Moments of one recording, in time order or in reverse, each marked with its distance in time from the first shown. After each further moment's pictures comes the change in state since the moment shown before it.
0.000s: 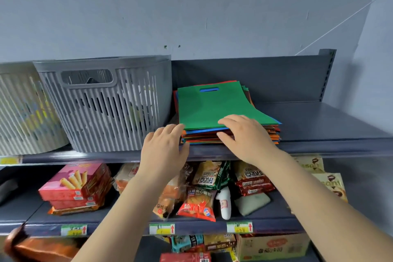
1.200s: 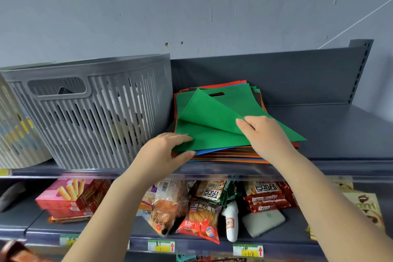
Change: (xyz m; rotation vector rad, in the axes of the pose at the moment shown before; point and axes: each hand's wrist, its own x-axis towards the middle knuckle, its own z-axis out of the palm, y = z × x) left_hand 0.060 -0.017 0.029 -0.207 -0.143 0.085; right_hand 0.052 0.063 0.021 0.470 0.106 0.148
